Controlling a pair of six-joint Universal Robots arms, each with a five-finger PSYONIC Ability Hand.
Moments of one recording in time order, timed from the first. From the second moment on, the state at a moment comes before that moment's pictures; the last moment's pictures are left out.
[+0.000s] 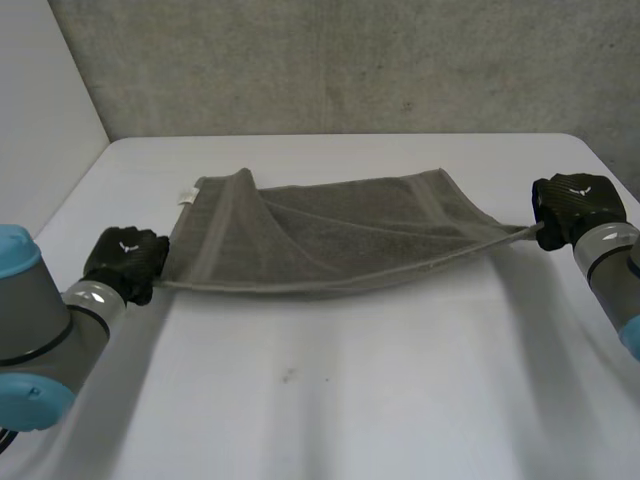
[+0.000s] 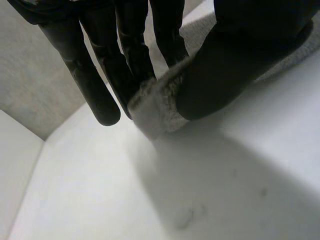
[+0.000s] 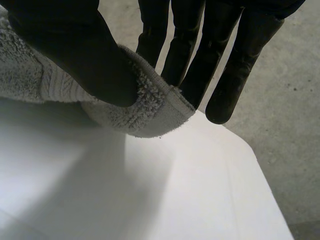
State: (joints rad) left arm 4.54 -1.99 -1.80 3.51 -1.47 3.61; right arm 1.70 -1.14 1.54 -0.21 1.52 2.84; left_hand 1.07 1.09 1.09 1.08 0.90; right_hand 0.97 1.18 1.18 1.19 0.97
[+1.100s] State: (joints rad) left arm 4.55 -2.21 -1.36 3.20 -1.37 4.01; right arm 1.86 -0.88 1.19 -0.10 1.69 2.18; left_hand 1.18 1.22 1.22 1.22 1.04; right_hand 0.97 1.18 1.18 1.19 0.98
